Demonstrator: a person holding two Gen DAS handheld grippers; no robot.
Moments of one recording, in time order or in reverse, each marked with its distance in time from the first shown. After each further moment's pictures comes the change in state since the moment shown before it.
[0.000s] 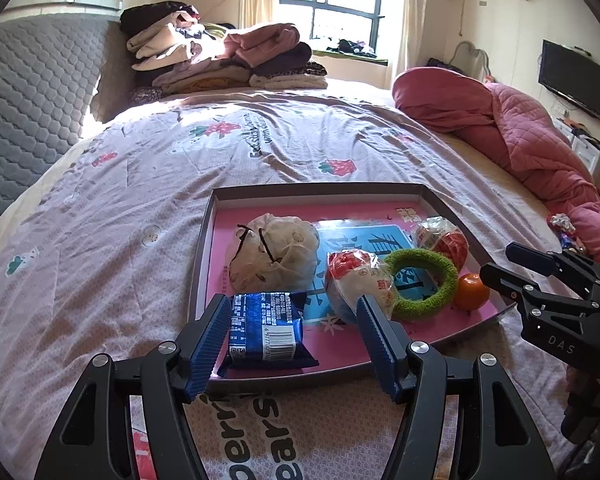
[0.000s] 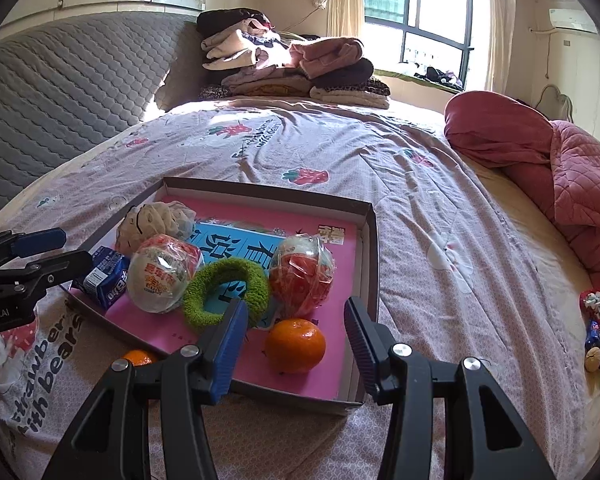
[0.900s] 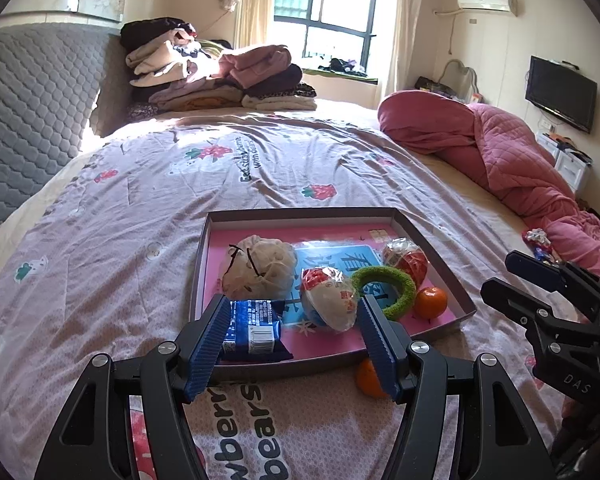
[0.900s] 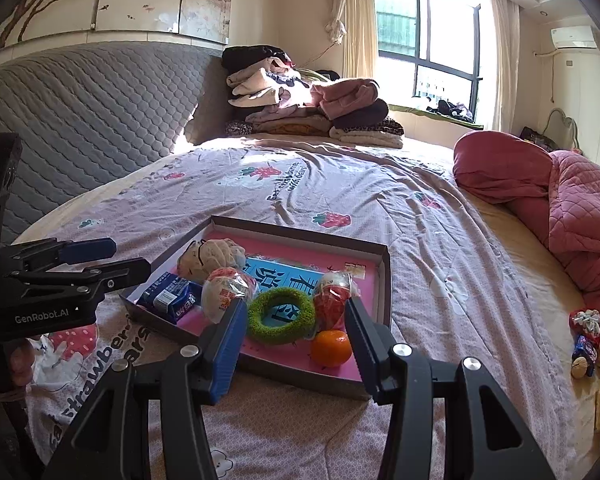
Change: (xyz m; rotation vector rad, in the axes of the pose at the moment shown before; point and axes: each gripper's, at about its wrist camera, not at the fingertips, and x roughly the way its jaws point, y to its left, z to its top) left arm -0.050 -0.008 0.002 -0.011 -0.065 -0.041; right arm -0.076 0.027 0.001 -0.028 -0.126 0.056
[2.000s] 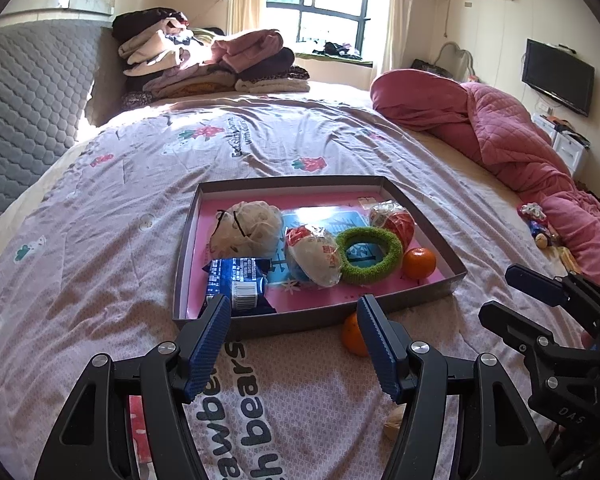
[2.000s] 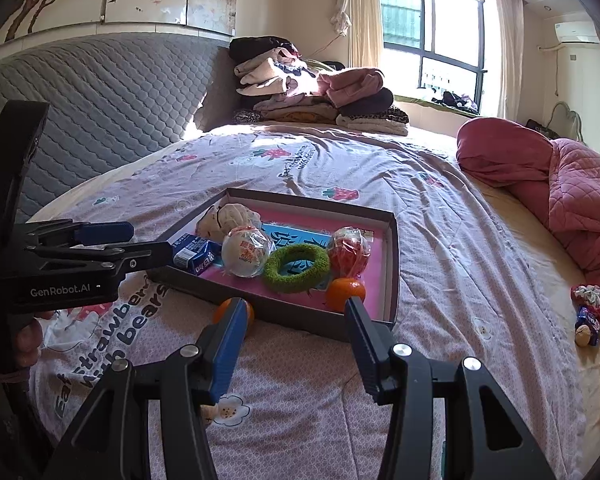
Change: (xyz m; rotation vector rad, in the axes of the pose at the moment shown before) left arm -0.004 -0.016 -0.028 0.027 0.064 0.000; right arm -0.017 0.009 -0.039 -0.004 0.044 0.023
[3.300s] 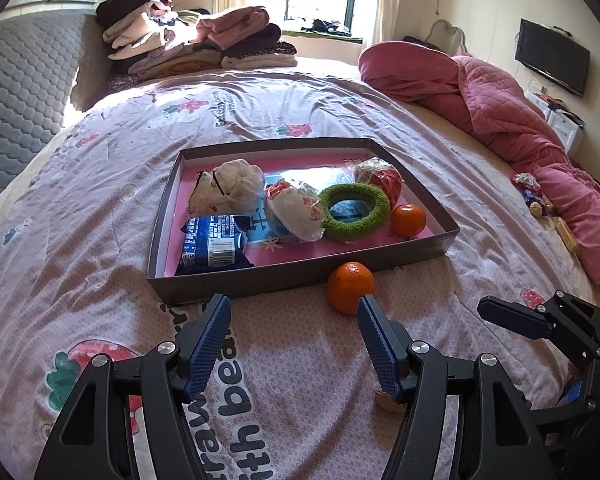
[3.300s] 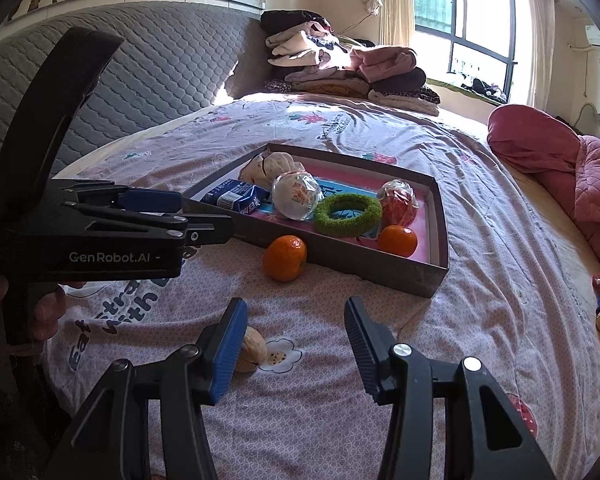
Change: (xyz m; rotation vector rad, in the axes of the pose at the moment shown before) left arm 0.010 -0.012 -0.023 0.032 0.085 -0.029; right arm 0.004 0.035 -0.035 -0.065 0.097 0.081
